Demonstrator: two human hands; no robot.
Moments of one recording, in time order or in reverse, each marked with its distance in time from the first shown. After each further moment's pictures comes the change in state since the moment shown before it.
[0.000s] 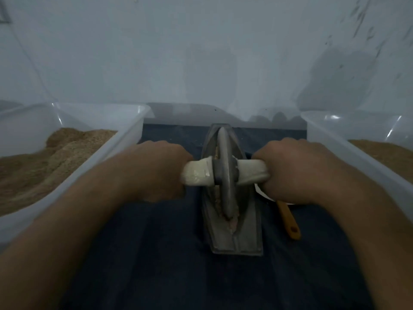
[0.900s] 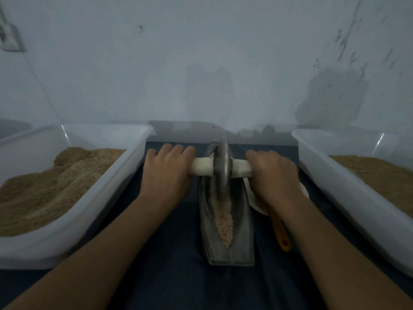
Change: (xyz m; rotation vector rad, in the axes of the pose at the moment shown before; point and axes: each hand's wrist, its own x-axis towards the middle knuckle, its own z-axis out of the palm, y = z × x) left_hand 0.036 0.013 0.037 0.193 0.625 -0.125; right_hand 0.038 0.008 0.050 -0.094 0.384 0.136
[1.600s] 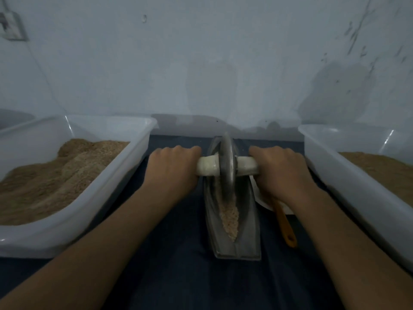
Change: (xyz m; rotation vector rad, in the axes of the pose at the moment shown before) left_hand 0.001 -0.001 -0.005 -0.031 -0.132 -0.004; right_hand 0.001 0.003 -0.012 0.029 -0.095 -0.056
